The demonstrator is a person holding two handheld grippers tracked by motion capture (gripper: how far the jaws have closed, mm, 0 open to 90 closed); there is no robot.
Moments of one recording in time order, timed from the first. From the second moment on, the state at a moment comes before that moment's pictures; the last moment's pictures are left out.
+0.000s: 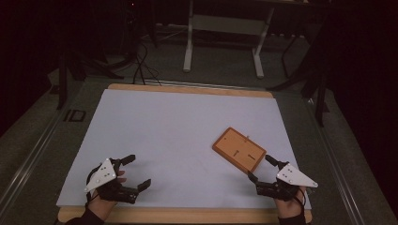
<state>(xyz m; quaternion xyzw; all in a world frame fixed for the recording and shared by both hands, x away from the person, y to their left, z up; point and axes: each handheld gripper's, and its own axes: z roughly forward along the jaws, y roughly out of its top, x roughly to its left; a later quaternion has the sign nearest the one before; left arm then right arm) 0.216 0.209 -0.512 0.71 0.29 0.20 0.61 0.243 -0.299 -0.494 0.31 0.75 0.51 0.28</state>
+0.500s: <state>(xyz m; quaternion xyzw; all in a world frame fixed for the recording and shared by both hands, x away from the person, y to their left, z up) 0.217 0.206 -0.512 0.72 0.28 0.19 0.61 0.239 -0.302 -0.473 0.32 0.75 0.51 0.27</state>
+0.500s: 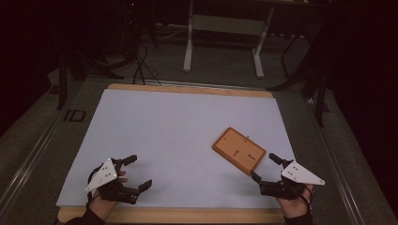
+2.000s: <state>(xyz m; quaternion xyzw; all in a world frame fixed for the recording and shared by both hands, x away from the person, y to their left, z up) 0.216 0.201 -0.514 0.73 0.27 0.18 0.61 0.373 -0.289 -0.486 0.36 0.78 0.45 0.25</state>
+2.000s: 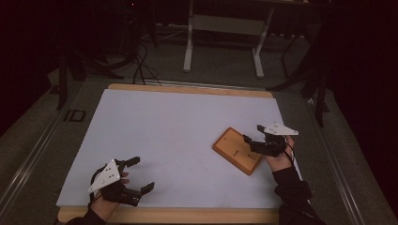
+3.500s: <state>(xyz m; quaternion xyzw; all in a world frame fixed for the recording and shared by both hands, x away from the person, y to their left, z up) 0.217 0.201 -0.515 0.73 0.27 0.17 0.60 0.392 -0.288 -0.528 0.42 0.78 0.43 0.17</state>
